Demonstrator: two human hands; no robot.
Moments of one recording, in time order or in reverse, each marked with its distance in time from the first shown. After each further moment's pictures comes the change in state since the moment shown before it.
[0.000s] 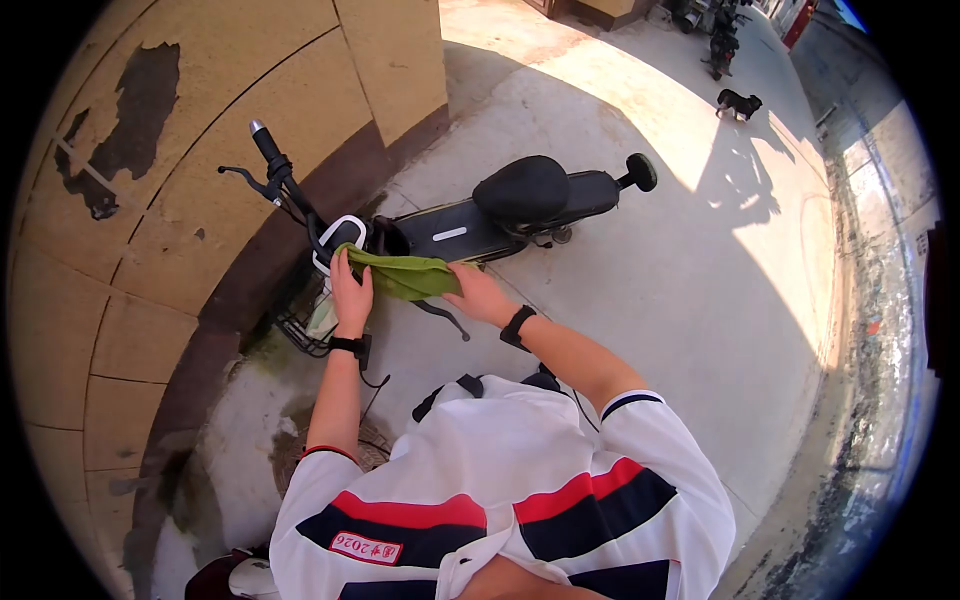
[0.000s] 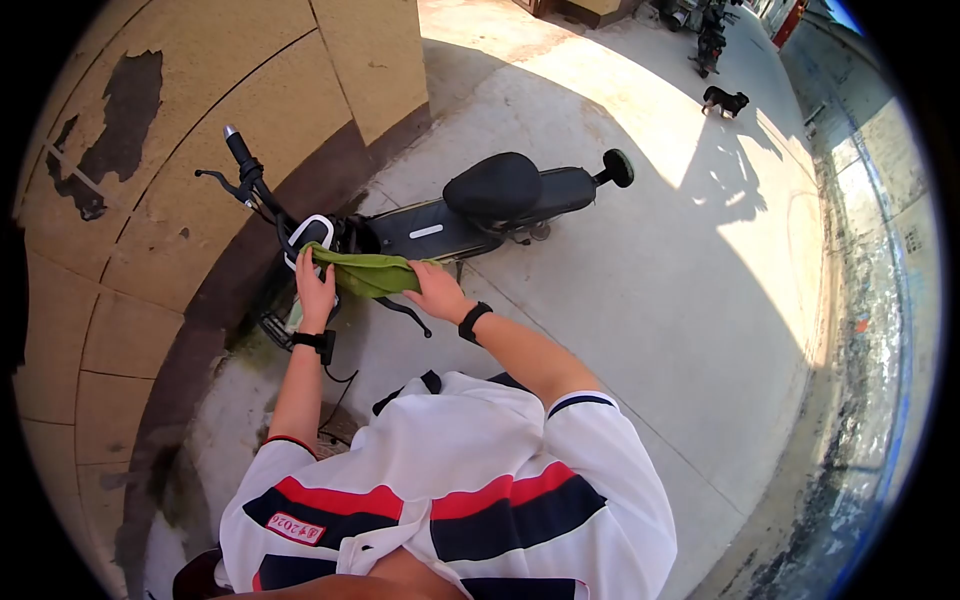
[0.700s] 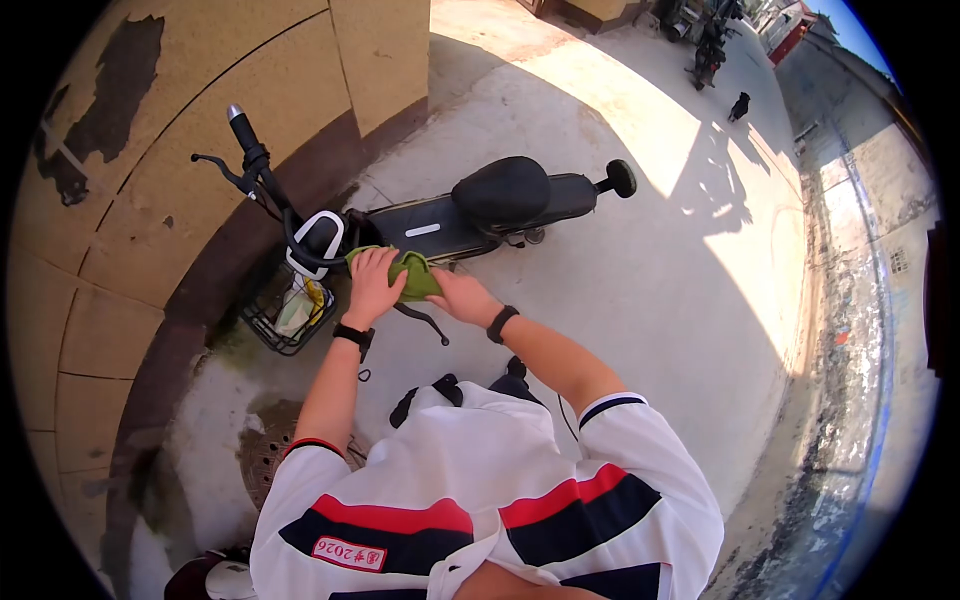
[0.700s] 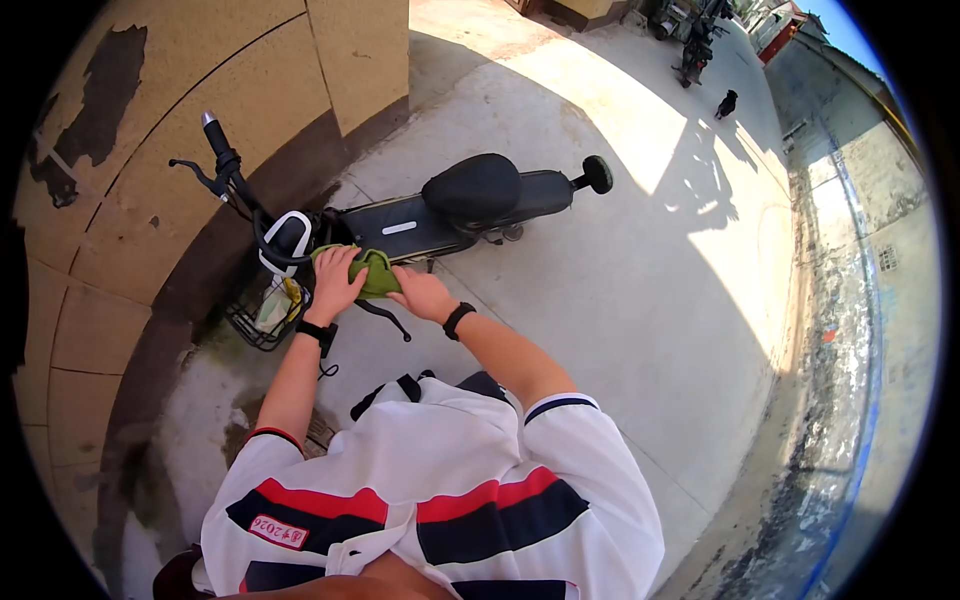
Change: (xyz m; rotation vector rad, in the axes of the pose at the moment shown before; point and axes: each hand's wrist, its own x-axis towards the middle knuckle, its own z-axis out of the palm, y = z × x) left_hand -0.002 0.049 0.042 0.070 -0.275 0.395; right_hand 0.006 0.015 -0.007 -0.149 -0.245 0.023
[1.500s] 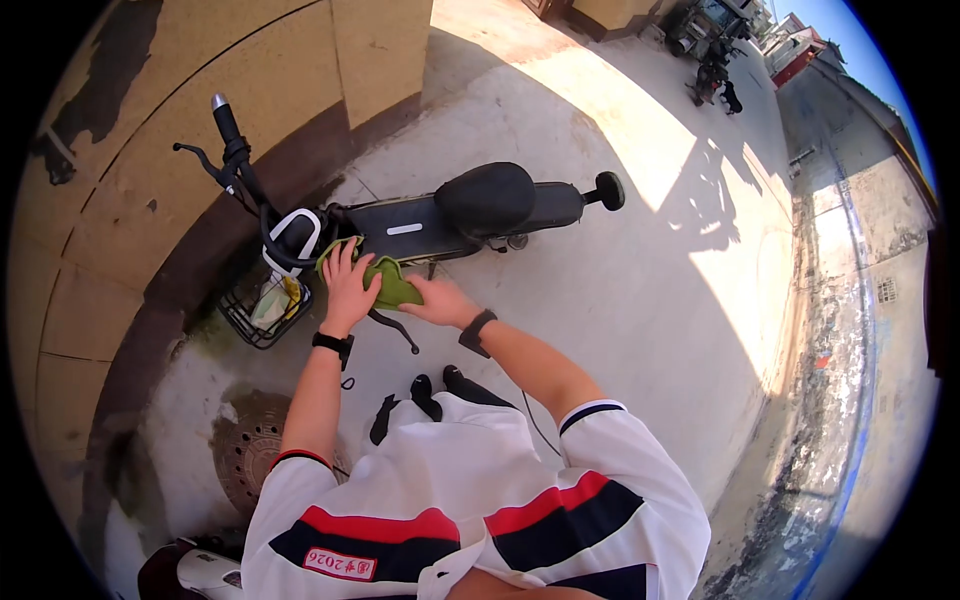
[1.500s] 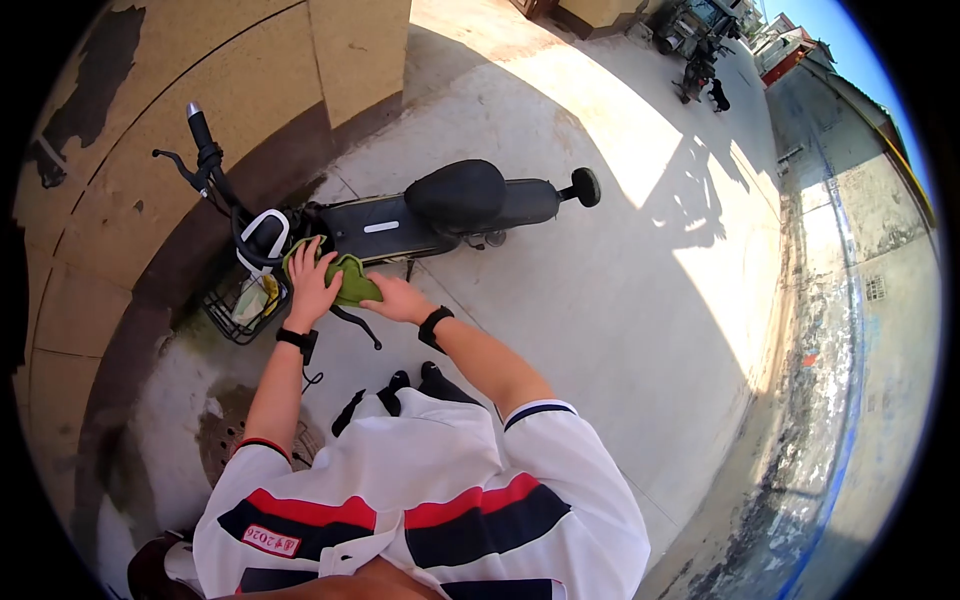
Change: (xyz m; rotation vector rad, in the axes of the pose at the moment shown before) left_hand -0.001 0.011 0.009 0.040 0.031 -0.152; right_hand 0.010 0.000 -0.025 0.215 -0.206 0.134
